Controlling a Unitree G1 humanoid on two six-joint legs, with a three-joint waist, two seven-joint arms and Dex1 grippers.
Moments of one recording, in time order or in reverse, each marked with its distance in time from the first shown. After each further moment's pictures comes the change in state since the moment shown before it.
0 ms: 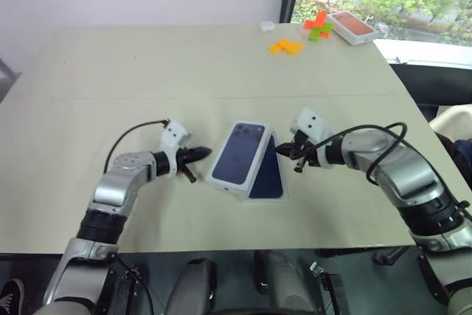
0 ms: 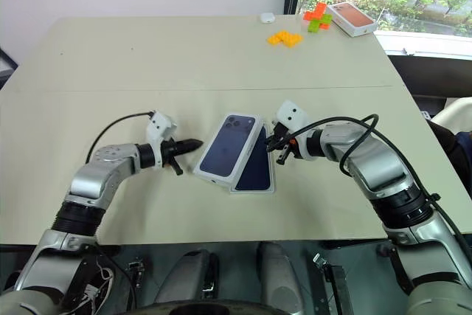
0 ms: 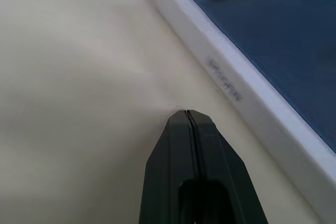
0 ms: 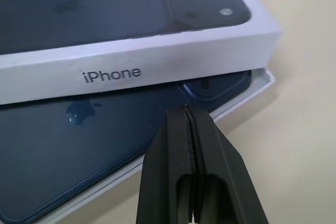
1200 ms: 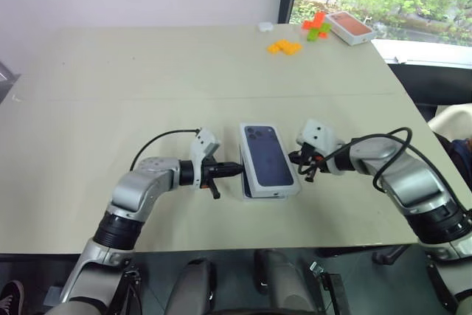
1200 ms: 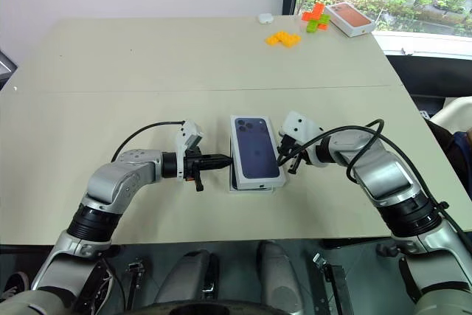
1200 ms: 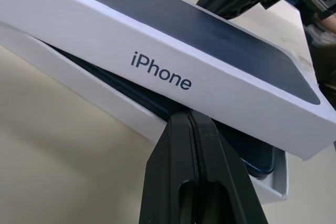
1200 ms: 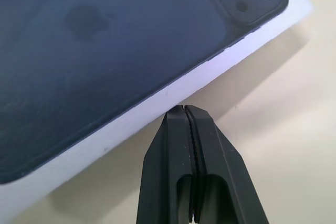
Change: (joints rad) left arm 0.010 -0.091 -0.059 -0.179 -0.108 0.229 -0.034; right arm 0.064 -0.054 -0.008 -0.016 -0.138 -0.060 0.114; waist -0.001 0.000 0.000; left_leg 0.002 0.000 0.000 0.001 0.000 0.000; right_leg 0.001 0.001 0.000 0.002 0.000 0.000
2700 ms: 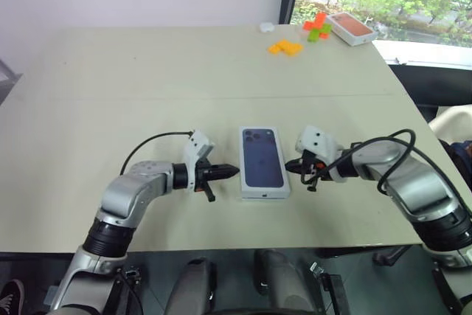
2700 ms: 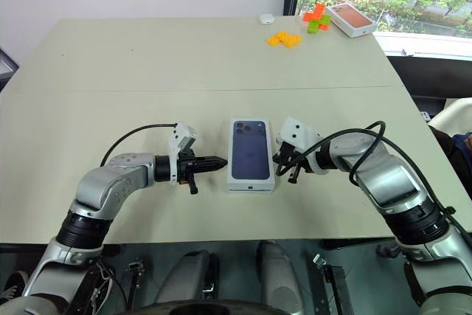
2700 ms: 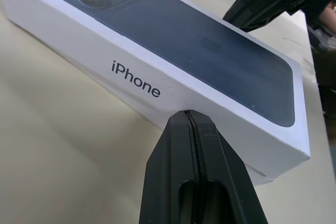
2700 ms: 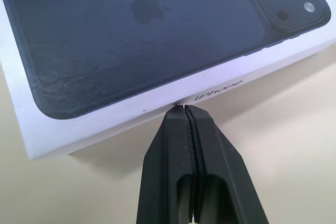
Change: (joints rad) left arm 0.048 0.044 0.031 -0.102 -0.057 0.073 0.041; right arm 0.029 -0.028 -0.020 -0.109 0.039 0.085 0.077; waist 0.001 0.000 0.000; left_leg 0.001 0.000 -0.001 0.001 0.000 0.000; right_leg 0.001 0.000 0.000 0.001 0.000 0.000
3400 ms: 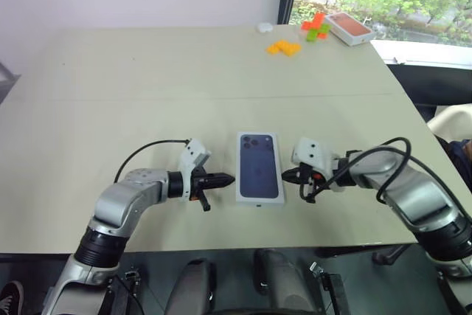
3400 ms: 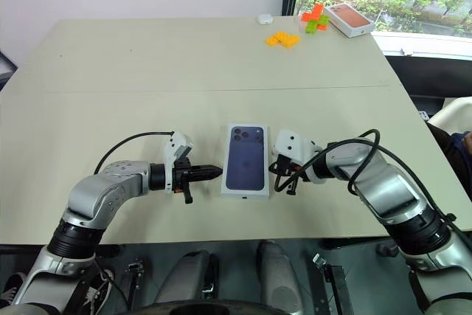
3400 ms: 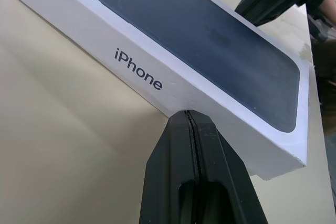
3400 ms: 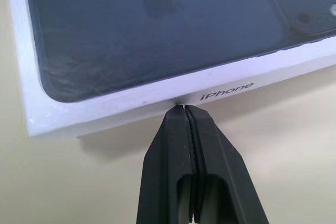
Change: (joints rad) left arm 0.063 0.035 -0.003 -0.033 -0.004 0.002 -0.001; right arm 0.046 -0.013 0.065 -0.041 -0.045 -0.064 -0.009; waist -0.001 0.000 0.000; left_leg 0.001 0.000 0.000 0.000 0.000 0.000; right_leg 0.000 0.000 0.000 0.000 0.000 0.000
